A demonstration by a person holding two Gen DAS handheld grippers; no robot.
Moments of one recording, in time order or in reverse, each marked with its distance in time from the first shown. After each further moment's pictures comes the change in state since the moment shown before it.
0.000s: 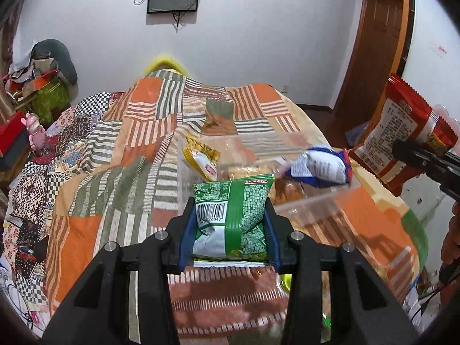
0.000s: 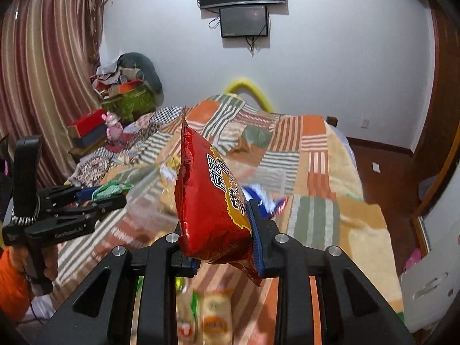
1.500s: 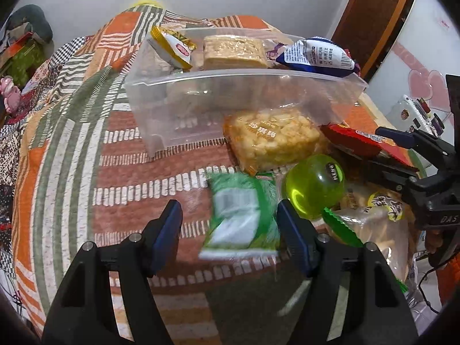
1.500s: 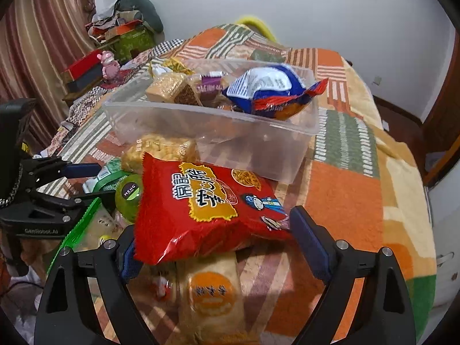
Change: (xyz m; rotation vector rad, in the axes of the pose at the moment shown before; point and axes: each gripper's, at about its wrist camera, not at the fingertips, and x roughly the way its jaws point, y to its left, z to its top) left arm 0.052 -0.011 -0.091 0.014 0.298 -0.090; right arm 0.058 0.011 -0.089 -0.025 0.311 0.011
